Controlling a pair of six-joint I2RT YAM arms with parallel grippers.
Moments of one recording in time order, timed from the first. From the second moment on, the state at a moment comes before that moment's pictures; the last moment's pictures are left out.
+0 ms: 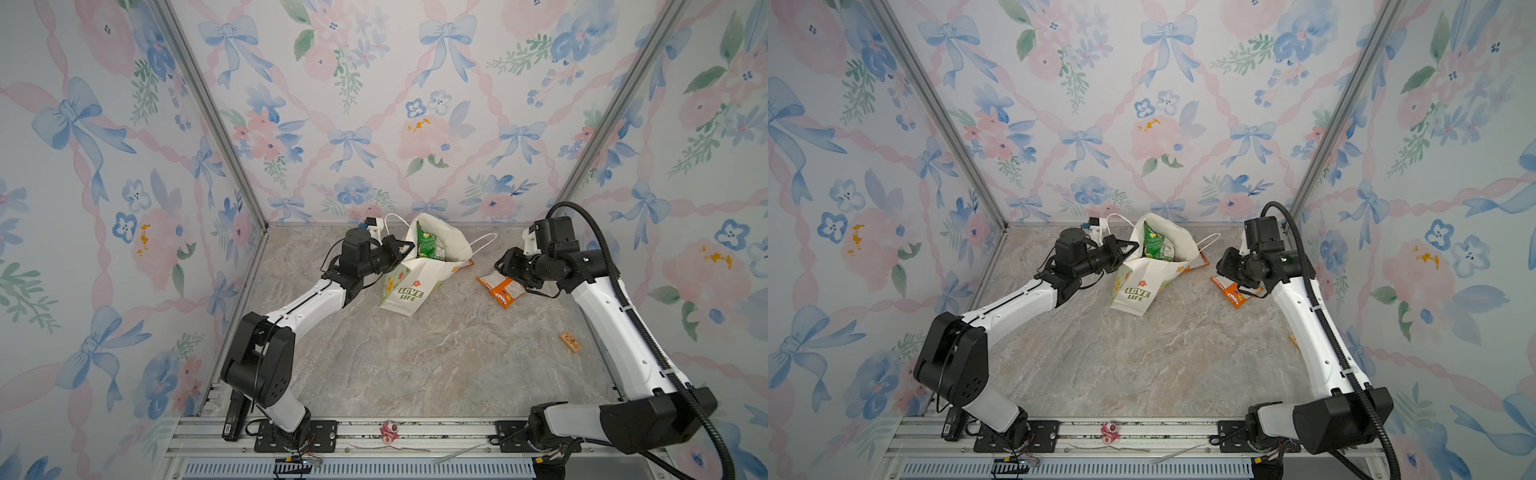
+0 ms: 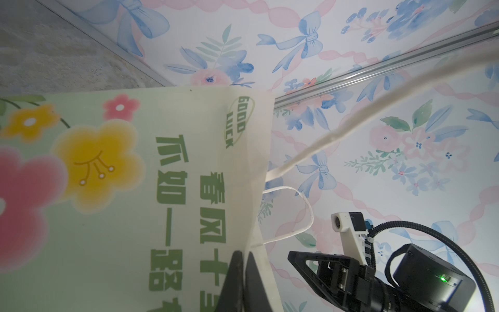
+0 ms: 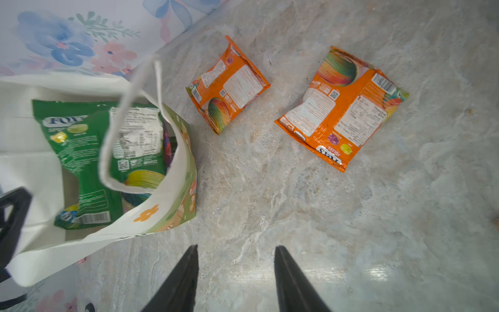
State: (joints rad) left arm -0.47 1.62 1.15 0.31 0.47 -1.13; right arm 0.17 1.36 1.44 -1.02 -0.11 0.55
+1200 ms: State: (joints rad) left arm -0.37 1.45 0.89 0.40 0.46 -1.13; right arm 0.01 2.20 2.00 -0.89 -0.36 0.24
